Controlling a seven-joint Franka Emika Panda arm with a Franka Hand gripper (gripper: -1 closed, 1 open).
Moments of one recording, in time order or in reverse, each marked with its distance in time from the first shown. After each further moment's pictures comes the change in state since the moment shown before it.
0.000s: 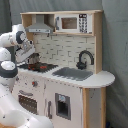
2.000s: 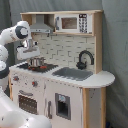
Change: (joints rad) arm 0.145 0.010 -0.194 -0.223 -0.101 -0.338 -0.111
